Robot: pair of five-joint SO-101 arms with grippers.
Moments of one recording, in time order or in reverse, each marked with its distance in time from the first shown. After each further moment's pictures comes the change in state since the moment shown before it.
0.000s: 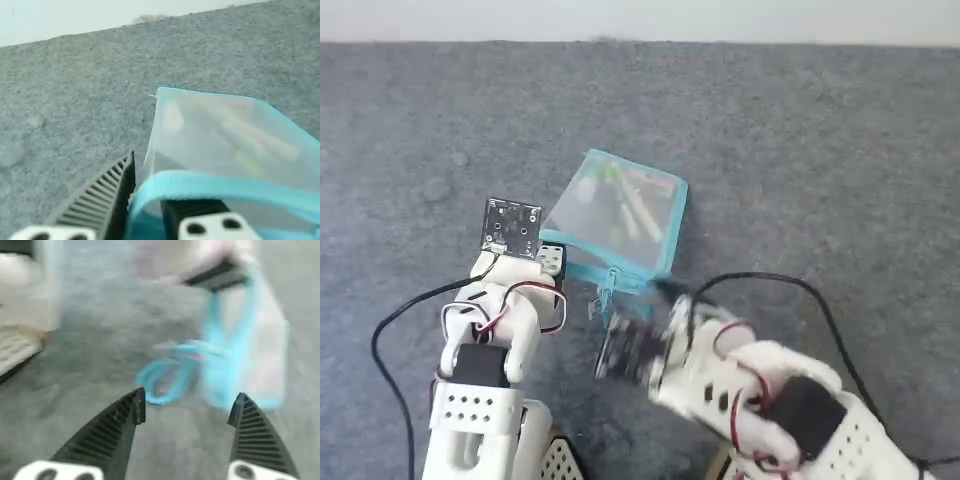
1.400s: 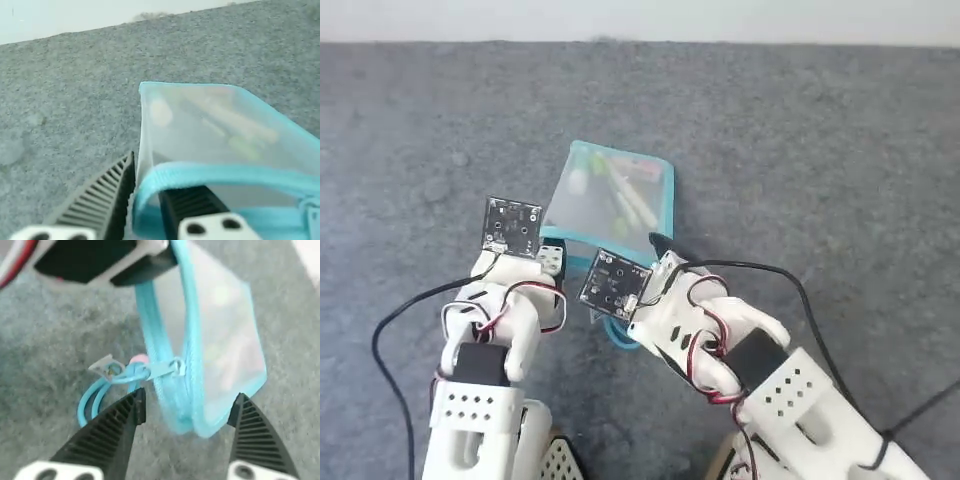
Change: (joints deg) left arm -0.1 0.5 0.0 -0.1 0.0; right arm 6.6 16.4 9.4 -26.8 1.8
